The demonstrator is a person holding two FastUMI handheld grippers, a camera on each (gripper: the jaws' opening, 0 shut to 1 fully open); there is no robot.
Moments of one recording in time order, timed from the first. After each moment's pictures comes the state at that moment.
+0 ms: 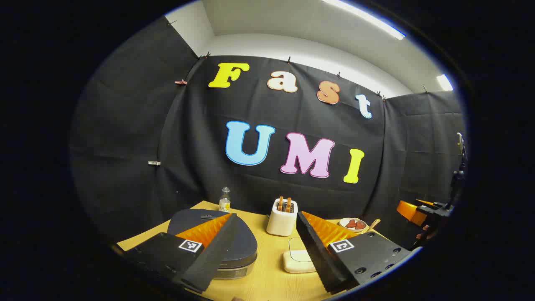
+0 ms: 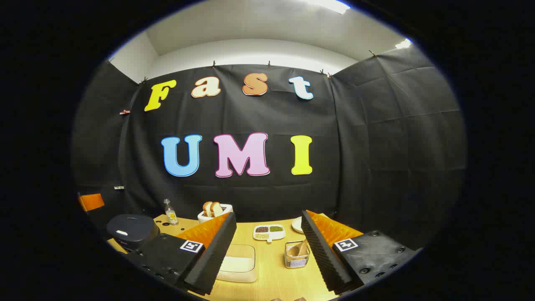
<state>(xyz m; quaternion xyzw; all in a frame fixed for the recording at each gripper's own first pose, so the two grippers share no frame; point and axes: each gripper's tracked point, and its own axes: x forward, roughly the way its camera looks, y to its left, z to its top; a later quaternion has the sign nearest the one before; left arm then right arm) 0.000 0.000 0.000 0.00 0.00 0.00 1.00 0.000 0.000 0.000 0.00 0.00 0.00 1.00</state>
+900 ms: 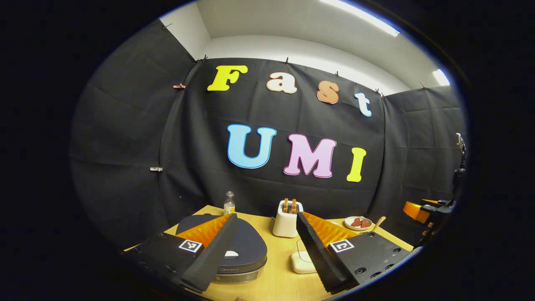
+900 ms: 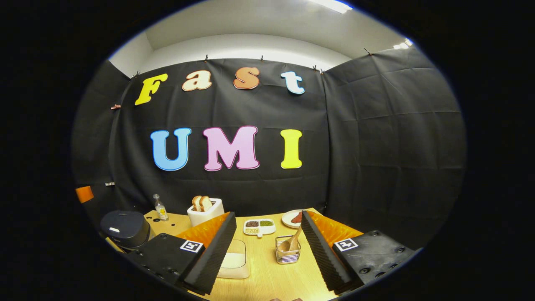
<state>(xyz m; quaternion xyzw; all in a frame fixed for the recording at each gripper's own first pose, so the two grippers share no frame) 0.002 0.014 0.010 0.02 -0.01 0.00 1.00 -0.001 -0.010 -0.009 -0.01 0.02 -0.03 1.00</state>
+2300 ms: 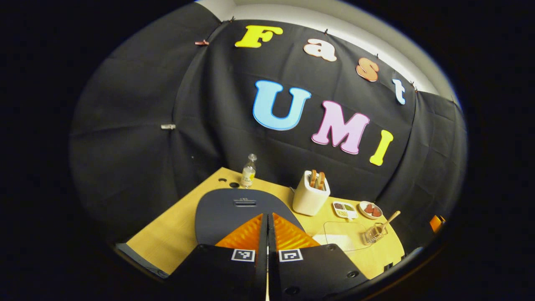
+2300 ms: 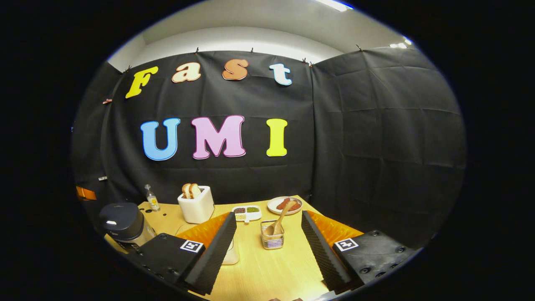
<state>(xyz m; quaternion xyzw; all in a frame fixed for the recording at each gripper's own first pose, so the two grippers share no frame) 0.066 0.110 -0.047 -0.06 0.17 0.03 0.98 -0.047 -0.045 -0.022 -0.02 0.06 -0.08 0.99</state>
